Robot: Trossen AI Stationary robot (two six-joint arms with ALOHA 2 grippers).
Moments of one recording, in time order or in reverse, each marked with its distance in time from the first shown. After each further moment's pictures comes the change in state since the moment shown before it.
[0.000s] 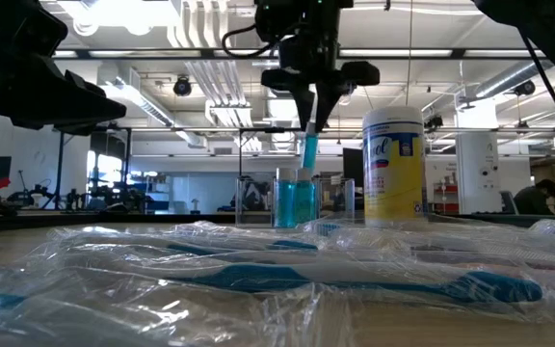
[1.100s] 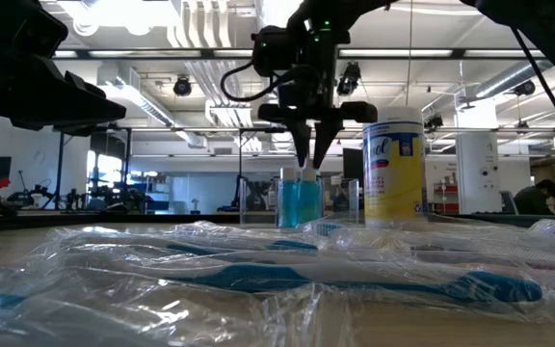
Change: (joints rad) left arm 0.000 0.000 0.000 -0.006 0.000 -0.006; right arm -0.015 0.003 -0.230 0.219 -0.015 -0.055
